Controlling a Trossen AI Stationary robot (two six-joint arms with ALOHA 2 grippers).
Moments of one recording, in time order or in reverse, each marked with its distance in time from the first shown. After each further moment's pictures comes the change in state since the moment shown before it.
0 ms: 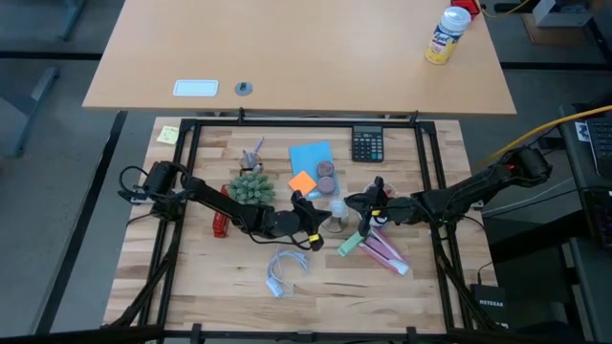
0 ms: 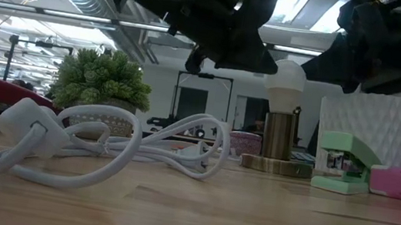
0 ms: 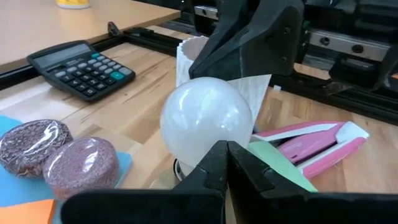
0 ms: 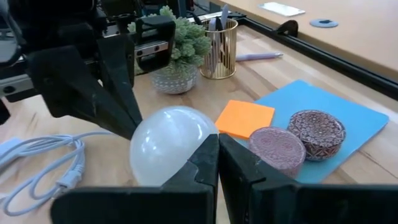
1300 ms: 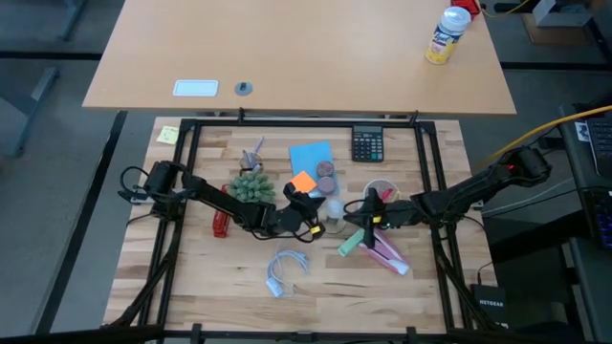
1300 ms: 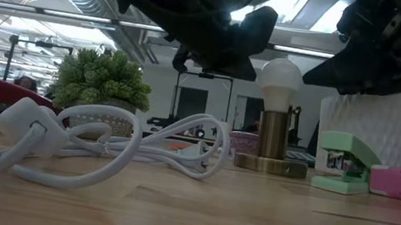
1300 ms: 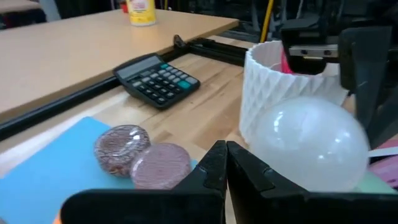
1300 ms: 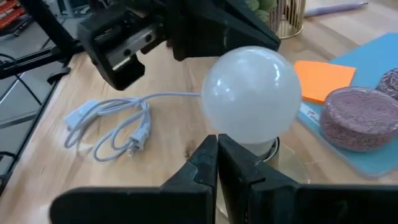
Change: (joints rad) left arm 0.003 0.001 0.000 -0.044 -0.210 0.031; right arm 0.003 -0.004 -0.001 -0.043 -0.225 0.106
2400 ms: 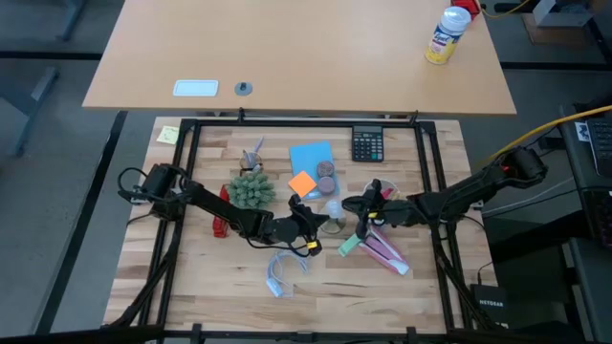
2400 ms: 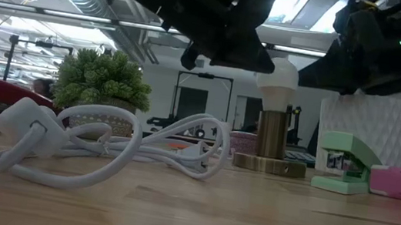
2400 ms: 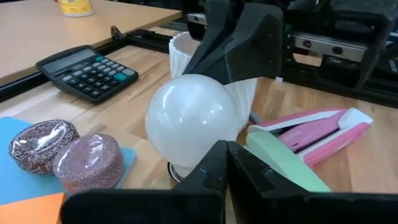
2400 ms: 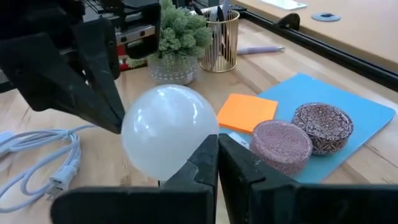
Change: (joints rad) left arm -0.057 -0.005 0.000 0.017 0.155 0.004; right arm -0.003 0.068 0.000 0.099 0.241 -0.104
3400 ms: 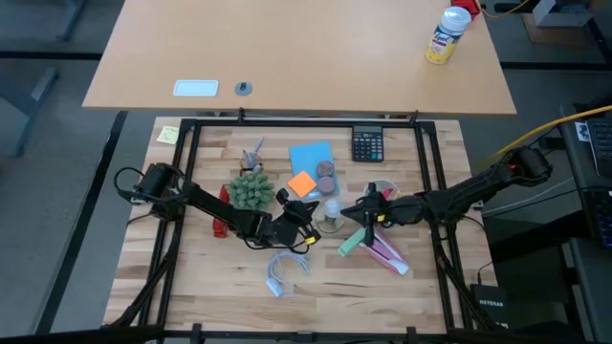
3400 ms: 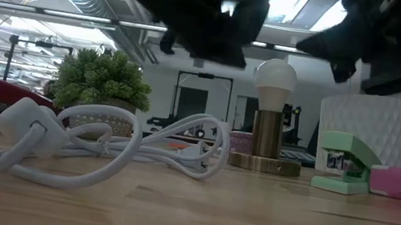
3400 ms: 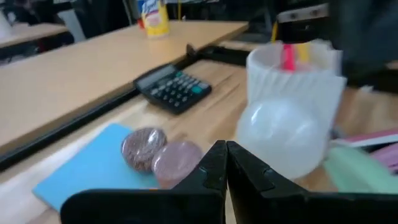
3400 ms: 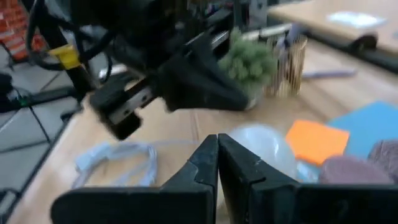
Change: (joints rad) left arm -0.036 -0.033 0.000 -0.093 -0.307 0.033; right arm 0.002 -0.092 0.000 0.063 -0.200 -0.035
